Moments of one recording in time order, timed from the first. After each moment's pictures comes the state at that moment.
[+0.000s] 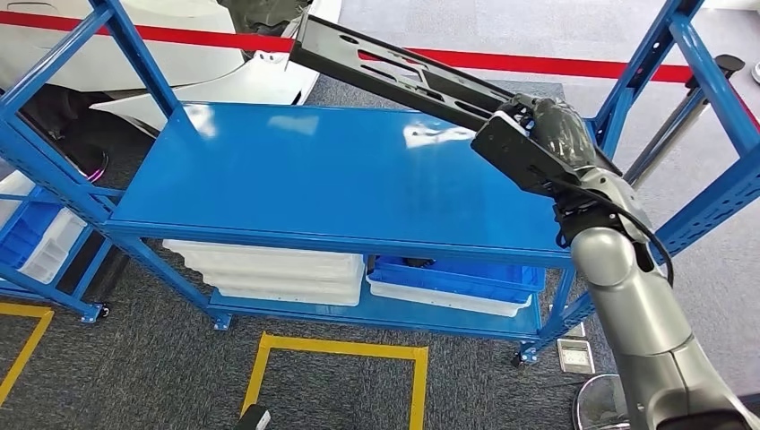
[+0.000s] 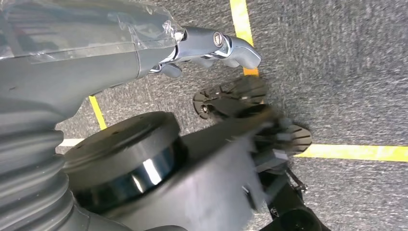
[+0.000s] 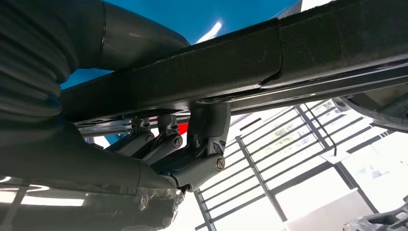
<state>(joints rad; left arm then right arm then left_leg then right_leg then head) -0.28 -0.17 1.47 -0.14 -1.57 -0.18 -0.10 -0.63 -0.28 0.32 -1.52 0.65 0.12 0.22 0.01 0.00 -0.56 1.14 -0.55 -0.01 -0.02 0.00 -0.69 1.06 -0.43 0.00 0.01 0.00</state>
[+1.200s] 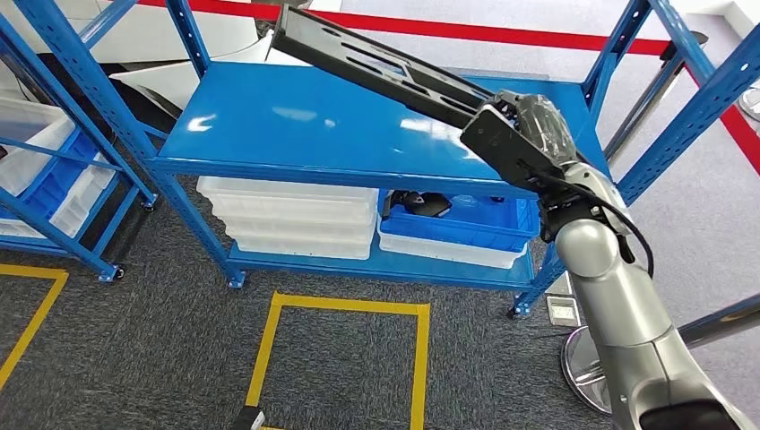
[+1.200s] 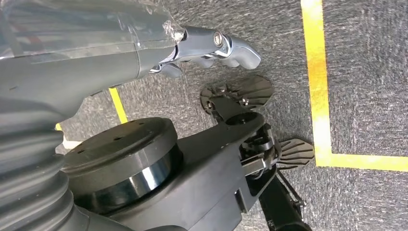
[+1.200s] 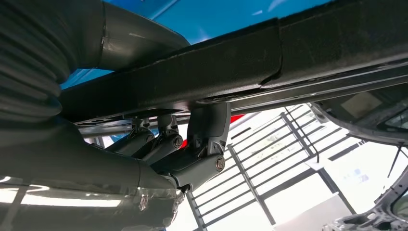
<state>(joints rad) -0.28 -0.17 1.49 -0.14 -1.57 -0.17 -0.10 -0.66 -0.23 0.32 -1.45 0.61 0.11 0.18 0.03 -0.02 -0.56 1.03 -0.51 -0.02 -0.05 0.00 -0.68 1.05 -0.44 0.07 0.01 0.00</state>
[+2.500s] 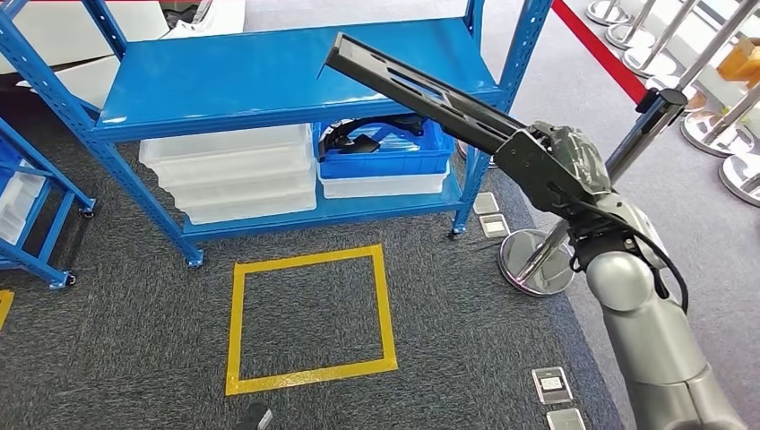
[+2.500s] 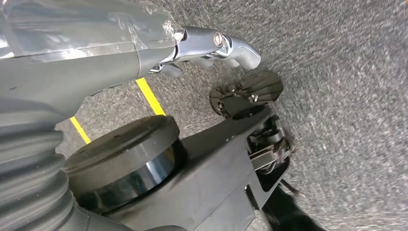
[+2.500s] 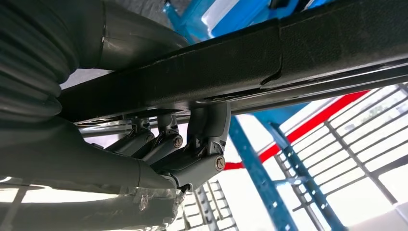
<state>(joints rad) -0.27 -0.17 1.48 -0.14 -1.57 -0.19 -0.11 -0.57 -0.28 0.29 -1.54 0.60 0.14 0.29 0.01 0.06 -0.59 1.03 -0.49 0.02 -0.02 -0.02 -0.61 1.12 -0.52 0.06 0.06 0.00</state>
